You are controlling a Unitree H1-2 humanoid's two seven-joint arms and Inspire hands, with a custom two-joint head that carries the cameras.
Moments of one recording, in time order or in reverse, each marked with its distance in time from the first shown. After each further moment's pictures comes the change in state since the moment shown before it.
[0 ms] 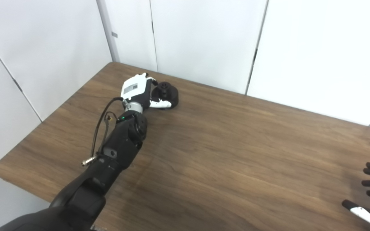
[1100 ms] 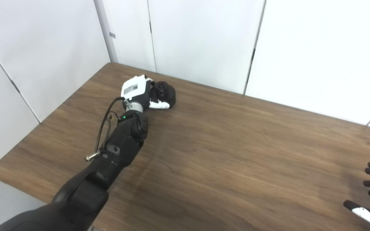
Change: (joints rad) left arm -0.043 -0.004 -0.031 0.108 -0.014 0.003 0.027; right arm 0.019 0.000 -0.017 -0.029 -0.002 0.007 0.008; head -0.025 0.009
